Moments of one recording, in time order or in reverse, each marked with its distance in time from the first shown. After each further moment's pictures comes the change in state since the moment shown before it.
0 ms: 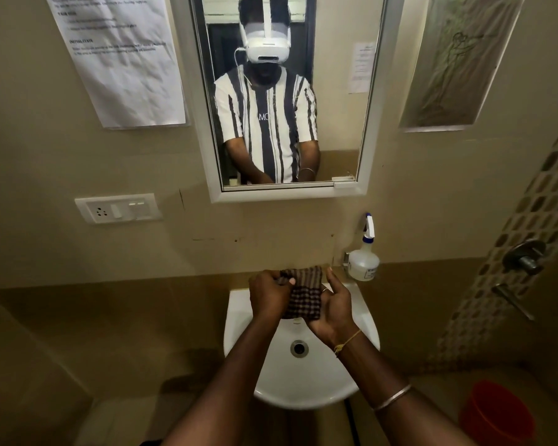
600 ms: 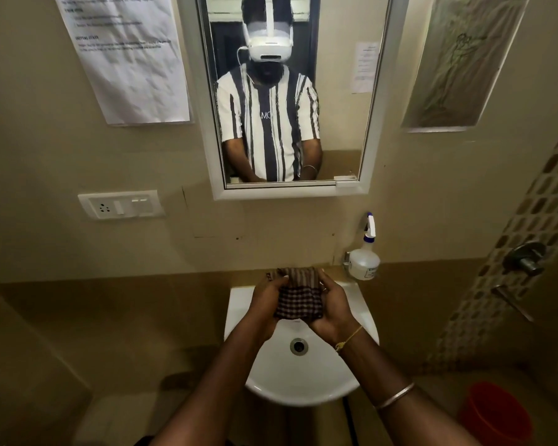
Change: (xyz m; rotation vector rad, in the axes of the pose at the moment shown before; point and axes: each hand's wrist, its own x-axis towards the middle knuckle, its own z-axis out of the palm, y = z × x) left_hand -0.014 -0.014 -0.010 -0.752 -0.329 -0.355; right_hand -0.004 0.000 0.004 -0.077 0.015 0.086
